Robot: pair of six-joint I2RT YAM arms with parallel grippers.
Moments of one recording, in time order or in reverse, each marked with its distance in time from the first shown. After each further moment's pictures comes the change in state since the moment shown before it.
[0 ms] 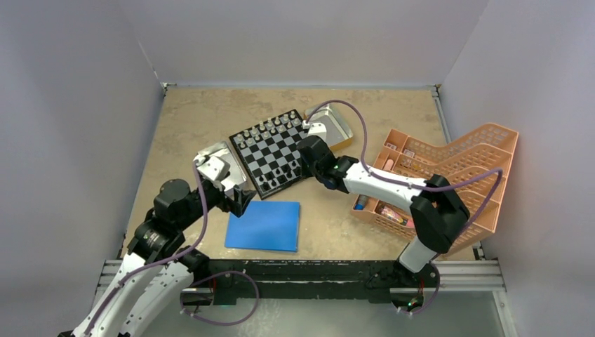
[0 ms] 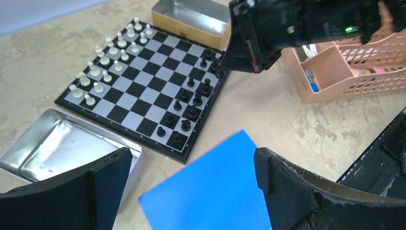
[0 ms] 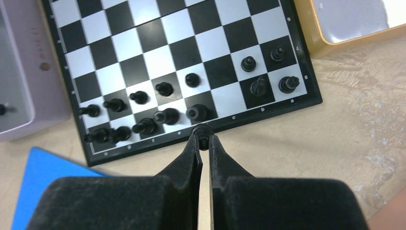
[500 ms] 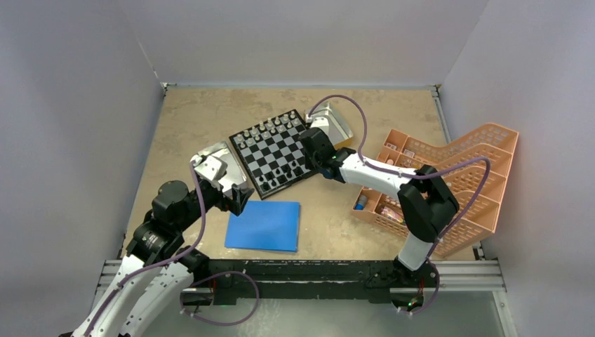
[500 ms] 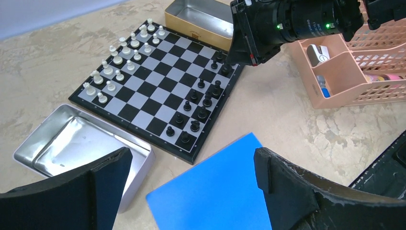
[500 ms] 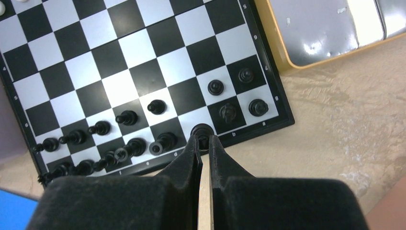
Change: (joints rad) left arm 0.000 -0.032 0.000 -0.002 -0.050 0.001; right arm -0.085 0.113 0.064 -0.014 0.014 -0.045
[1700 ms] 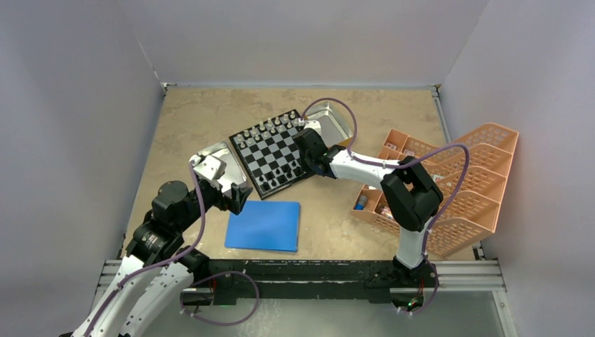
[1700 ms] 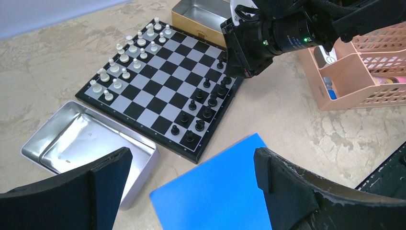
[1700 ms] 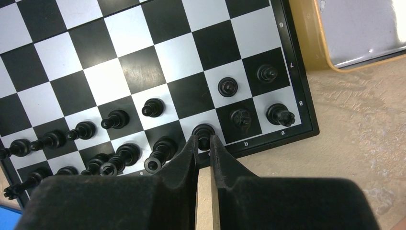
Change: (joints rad) left arm 0.000 -0.003 0.000 -0.005 -0.032 0.000; right arm -0.009 0.144 0.083 -0.032 -0.056 -0.027
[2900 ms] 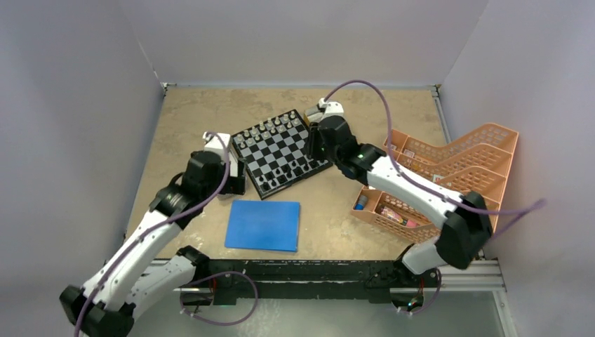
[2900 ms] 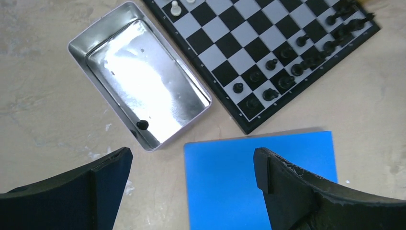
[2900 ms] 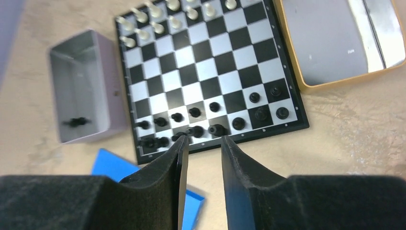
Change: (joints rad) left arm 0.000 0.309 0.108 -0.156 -0.350 -0.201; right arm 0.000 -0.346 -0.034 -0.050 -0.075 0.042
